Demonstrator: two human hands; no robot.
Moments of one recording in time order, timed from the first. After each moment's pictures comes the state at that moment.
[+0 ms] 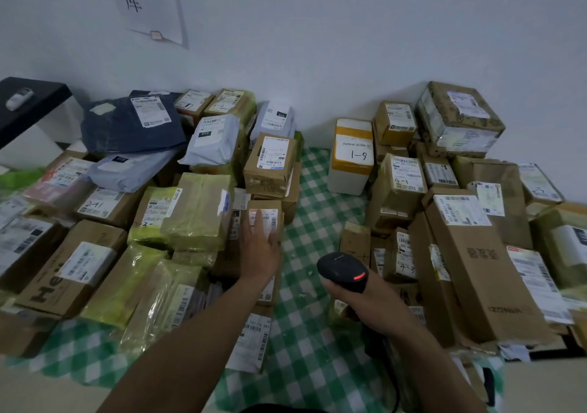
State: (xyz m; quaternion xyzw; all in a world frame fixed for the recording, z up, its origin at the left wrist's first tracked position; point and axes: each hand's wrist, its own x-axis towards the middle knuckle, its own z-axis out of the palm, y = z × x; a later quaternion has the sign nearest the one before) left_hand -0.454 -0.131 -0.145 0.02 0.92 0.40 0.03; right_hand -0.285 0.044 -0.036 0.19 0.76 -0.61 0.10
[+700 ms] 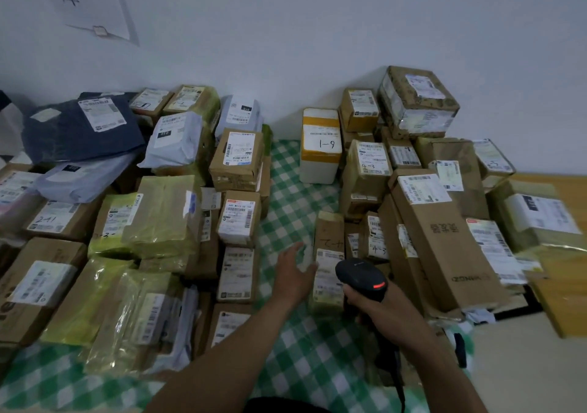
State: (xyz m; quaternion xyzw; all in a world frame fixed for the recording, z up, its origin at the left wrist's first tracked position) left_hand -0.373 -0.050 -0.164 0.05 0.84 0.48 0.24; right_hand -0.228 0.078 -0.044 0.32 0.74 -0.59 0.08
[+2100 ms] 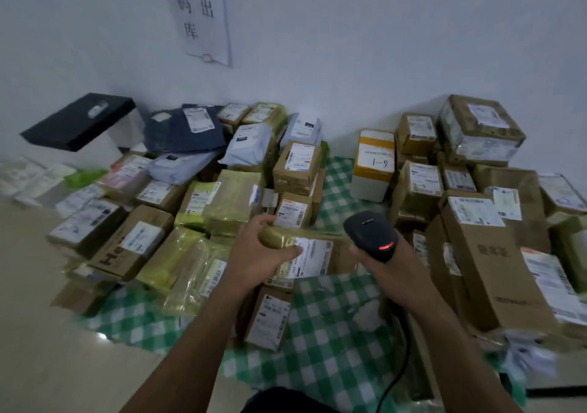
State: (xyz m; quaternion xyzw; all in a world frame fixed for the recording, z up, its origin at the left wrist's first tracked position) left_hand -0.362 -0.198 -0.015 -0.01 0.84 0.53 0.11; right_hand -0.278 0.048 -0.004 0.17 0.83 -0.53 -0.04
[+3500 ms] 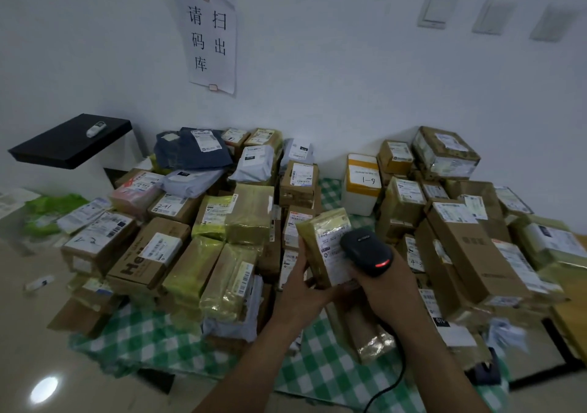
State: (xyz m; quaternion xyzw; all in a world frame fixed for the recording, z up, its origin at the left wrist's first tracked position) left_hand -0.284 -0.223 -0.035 0.09 0.66 0.70 0.23; right_hand -0.223 -0.066 0.014 0.24 0.85 -0.45 -0.16
